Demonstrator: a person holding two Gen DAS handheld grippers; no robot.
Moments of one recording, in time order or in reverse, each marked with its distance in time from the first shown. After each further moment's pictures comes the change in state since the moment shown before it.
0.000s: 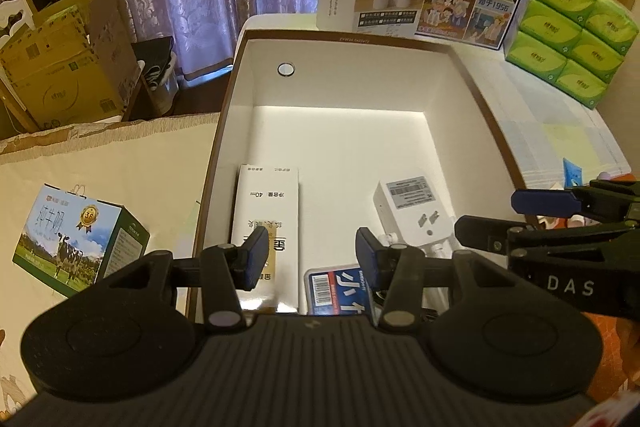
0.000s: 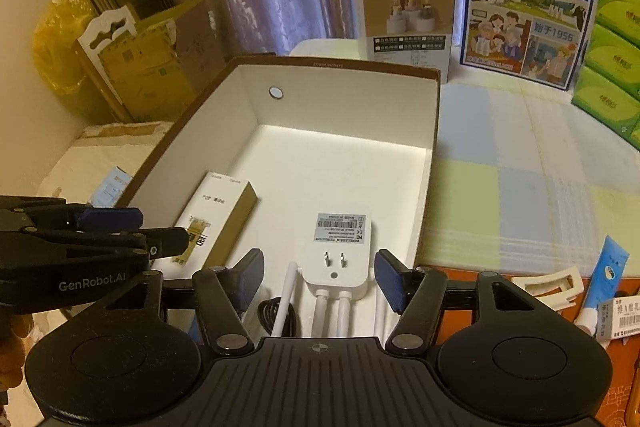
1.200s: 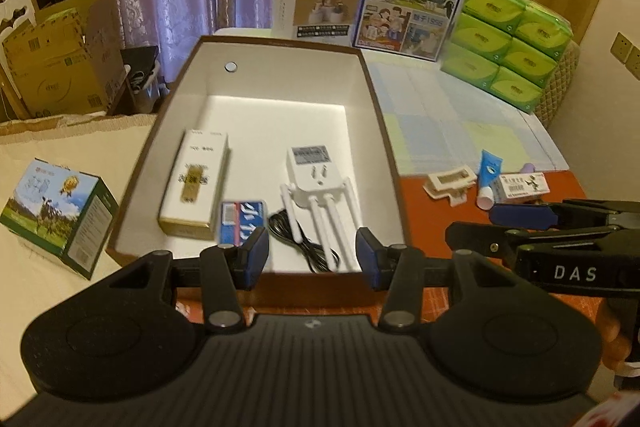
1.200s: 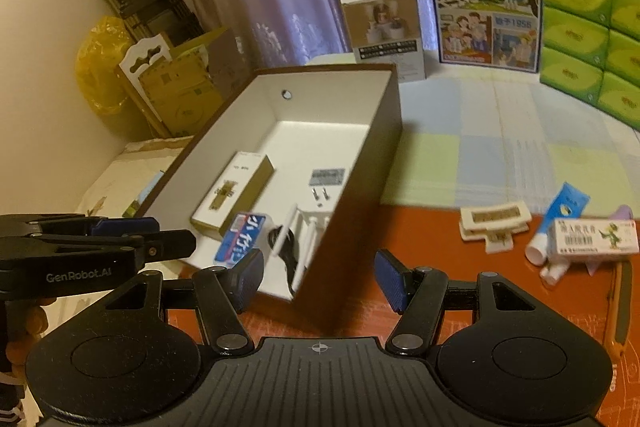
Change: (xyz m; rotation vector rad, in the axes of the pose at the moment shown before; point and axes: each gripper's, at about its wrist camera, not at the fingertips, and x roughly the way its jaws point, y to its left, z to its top) left arm -0.093 -0.080 -0.069 -0.047 -0.070 -0.068; right arm -0.114 -0.051 -0.076 0.033 -0.060 0.123
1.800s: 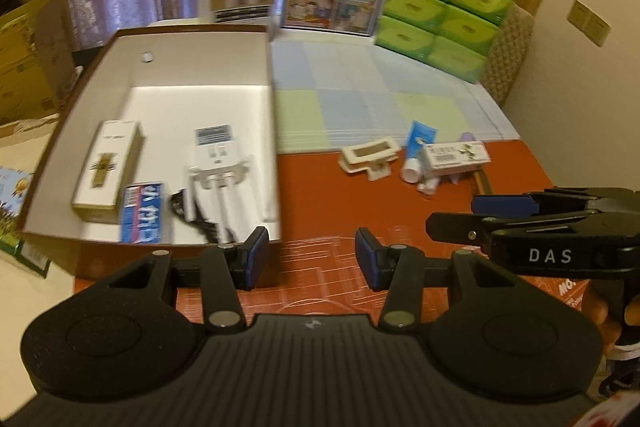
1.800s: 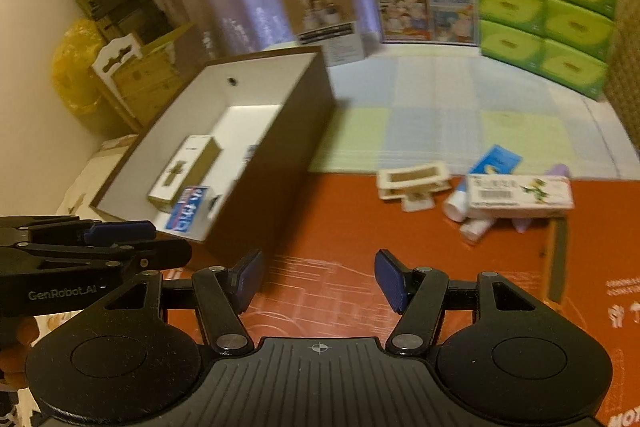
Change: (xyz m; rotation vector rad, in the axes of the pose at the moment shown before) left arm 0.009 -0.089 -0.016 0.079 0.033 -0.104; right arm -0.049 -0.070 -0.030 0.056 0.022 -0.068
